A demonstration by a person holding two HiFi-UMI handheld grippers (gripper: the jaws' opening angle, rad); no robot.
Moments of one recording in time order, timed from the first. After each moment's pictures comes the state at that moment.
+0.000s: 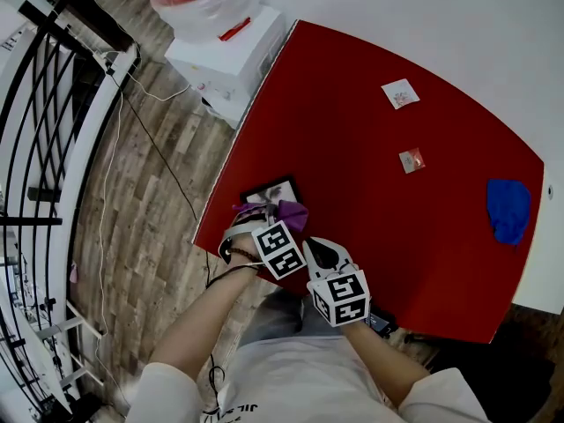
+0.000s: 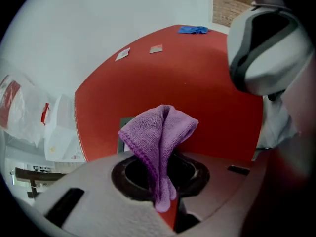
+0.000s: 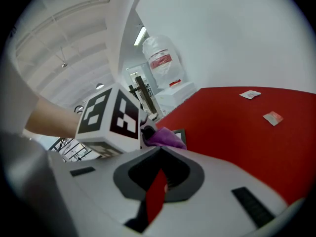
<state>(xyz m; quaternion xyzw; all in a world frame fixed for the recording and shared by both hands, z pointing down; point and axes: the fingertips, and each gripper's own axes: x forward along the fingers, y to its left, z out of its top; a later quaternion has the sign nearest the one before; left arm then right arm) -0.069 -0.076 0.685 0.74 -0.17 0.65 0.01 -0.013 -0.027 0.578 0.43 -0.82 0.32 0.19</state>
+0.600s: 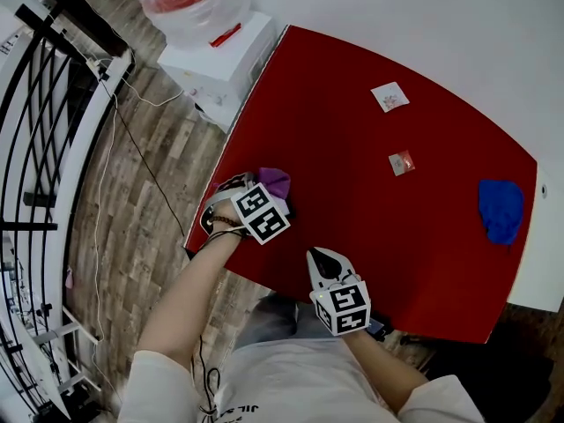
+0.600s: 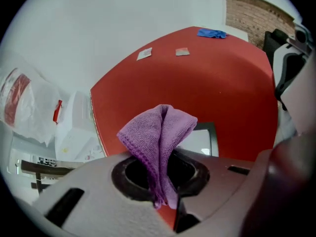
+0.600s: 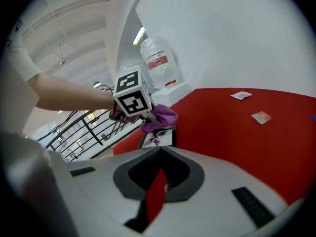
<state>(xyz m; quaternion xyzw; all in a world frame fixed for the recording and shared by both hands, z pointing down) -0.083 -0.162 0.664 0.74 -0.22 0.64 0.02 0.017 -0.009 0.581 0.45 -0.81 0.31 0.20</state>
